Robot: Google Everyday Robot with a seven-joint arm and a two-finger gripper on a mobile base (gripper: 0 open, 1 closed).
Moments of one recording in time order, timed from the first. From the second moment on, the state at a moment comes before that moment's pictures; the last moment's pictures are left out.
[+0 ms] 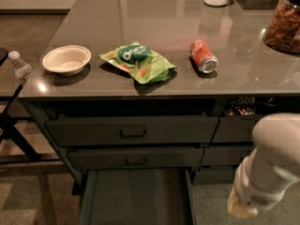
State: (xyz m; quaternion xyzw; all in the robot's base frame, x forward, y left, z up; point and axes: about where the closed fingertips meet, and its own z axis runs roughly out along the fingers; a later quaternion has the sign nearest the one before) arm 0.305 -0.219 0.696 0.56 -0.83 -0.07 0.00
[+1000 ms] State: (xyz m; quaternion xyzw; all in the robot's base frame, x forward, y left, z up) arm 0.283 -0.220 0.663 0.55 -0.83 -0.09 0.02
